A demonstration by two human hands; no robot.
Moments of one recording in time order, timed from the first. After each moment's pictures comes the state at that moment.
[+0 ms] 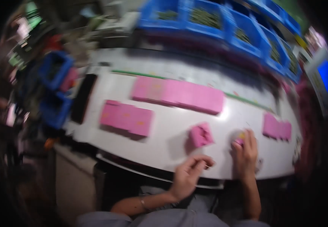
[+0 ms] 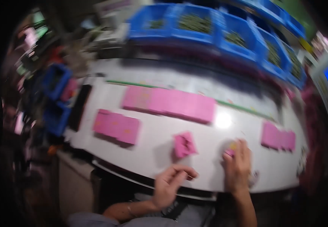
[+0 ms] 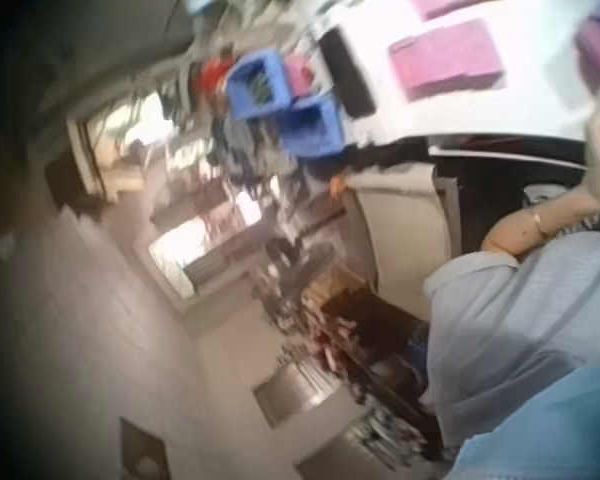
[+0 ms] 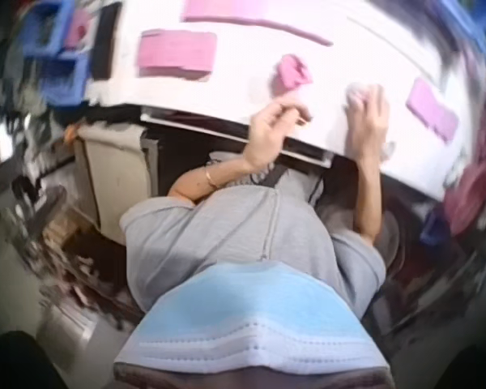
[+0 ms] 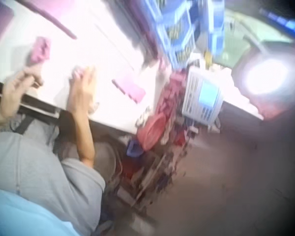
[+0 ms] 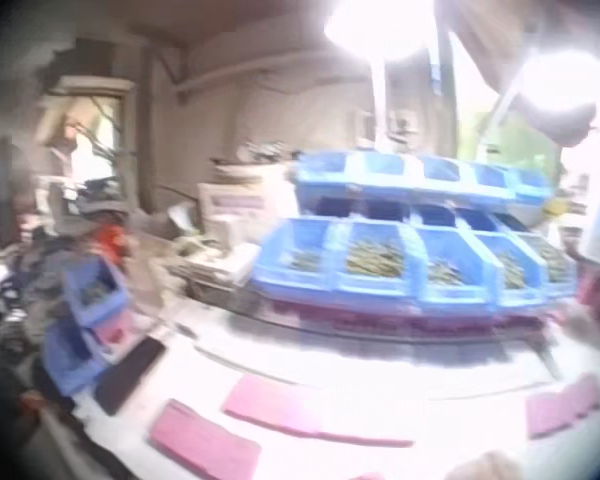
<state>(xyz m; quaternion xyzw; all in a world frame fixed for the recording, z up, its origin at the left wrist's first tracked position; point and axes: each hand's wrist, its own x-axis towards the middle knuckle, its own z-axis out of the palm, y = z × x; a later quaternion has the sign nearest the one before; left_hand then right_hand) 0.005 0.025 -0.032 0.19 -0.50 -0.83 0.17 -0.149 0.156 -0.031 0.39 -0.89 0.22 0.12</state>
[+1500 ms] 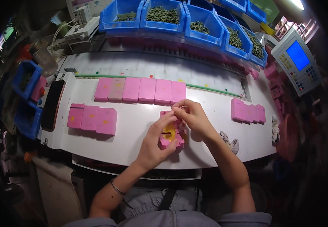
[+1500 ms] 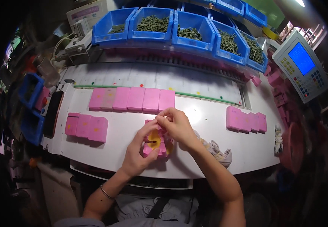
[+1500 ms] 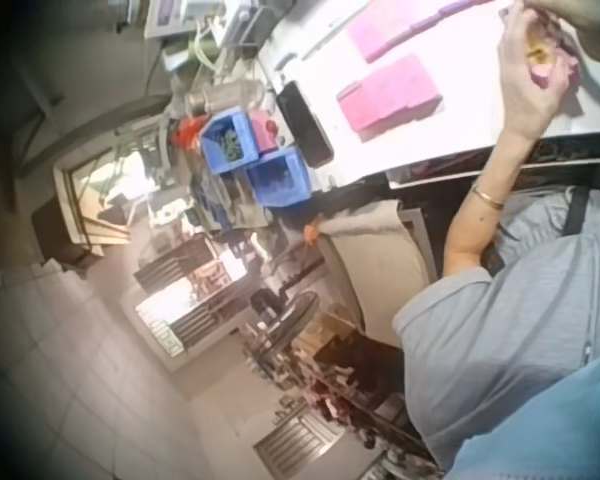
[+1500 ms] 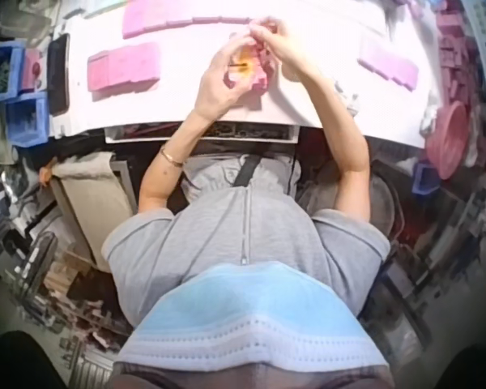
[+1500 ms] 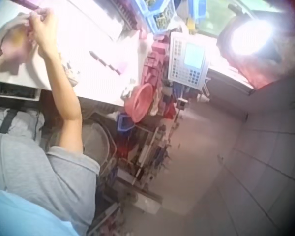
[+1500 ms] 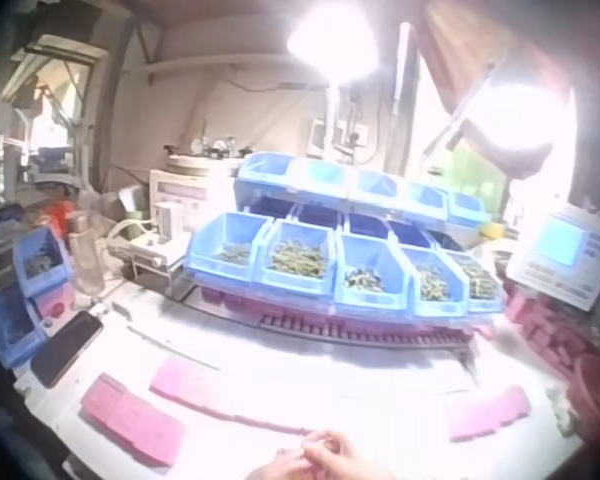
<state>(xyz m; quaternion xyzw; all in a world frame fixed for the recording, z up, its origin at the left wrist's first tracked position) -0.035 -0.025 -0.054 0.01 -0.80 -0.55 0.26 -0.183 0.072 -0.024 0.24 -0.70 0.57 -0.36</state>
